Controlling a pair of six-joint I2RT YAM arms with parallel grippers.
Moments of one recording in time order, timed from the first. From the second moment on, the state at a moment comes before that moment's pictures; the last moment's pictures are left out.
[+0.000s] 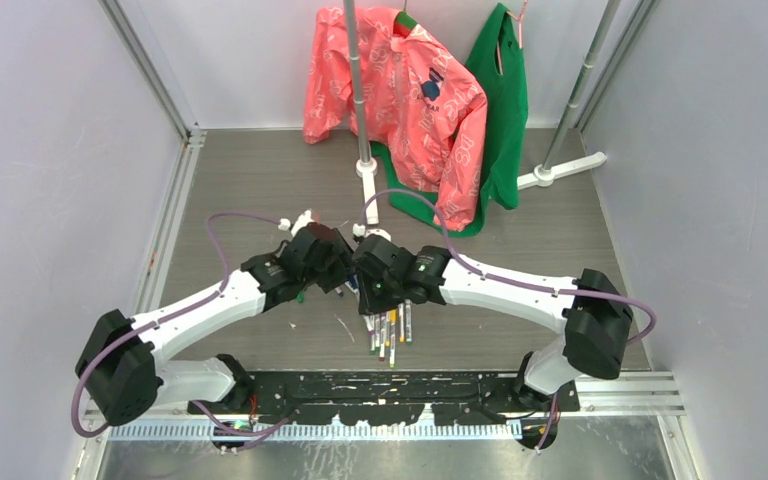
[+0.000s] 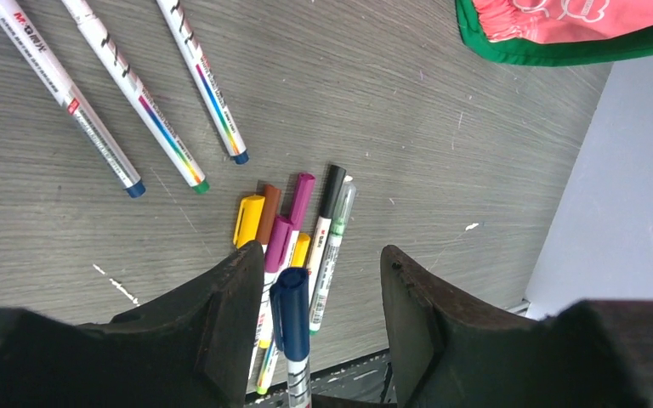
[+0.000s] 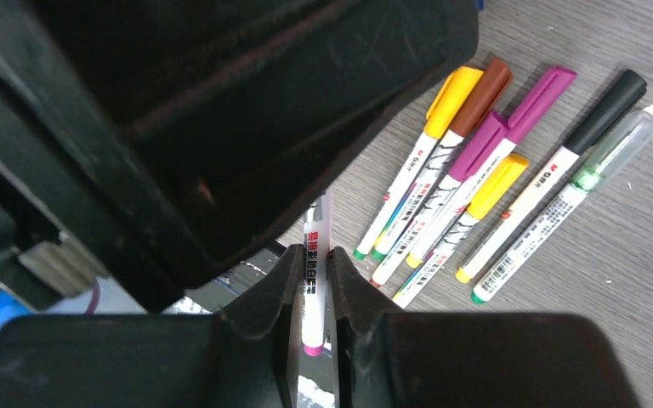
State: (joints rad) left arm -0.78 1.23 0.80 -0.33 -0.14 -1.18; right arm 1.08 1.51 1.14 -0.60 0.02 0.73
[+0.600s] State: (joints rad) left arm -0.78 1.17 0.74 -0.33 -0.14 -1.17; right arm 1.08 1.57 1.19 -0.58 -0.02 0.73
